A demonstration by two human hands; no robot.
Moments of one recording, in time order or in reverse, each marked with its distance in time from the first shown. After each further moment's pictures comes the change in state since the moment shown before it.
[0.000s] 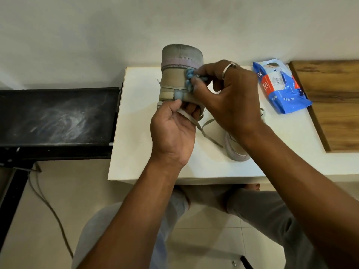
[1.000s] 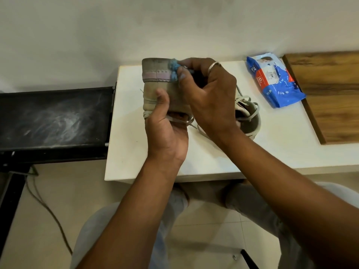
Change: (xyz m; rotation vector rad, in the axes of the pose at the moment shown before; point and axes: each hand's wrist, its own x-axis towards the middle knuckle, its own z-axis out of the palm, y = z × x) left_hand 0.001 -0.008 -0.004 0.054 0.089 0.108; right_hand -0.008 -0.009 0.029 0.228 0.139 0.174
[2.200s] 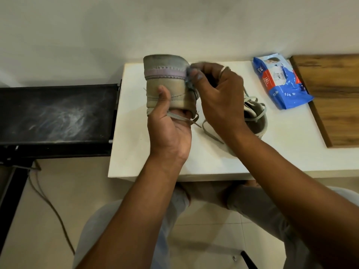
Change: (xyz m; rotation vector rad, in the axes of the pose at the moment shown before) left_hand 0.004 0.004 -0.002 -0.092 -0.008 -0.008; right_hand 0.000 0.006 -0.002 0.069 -0.070 0.194
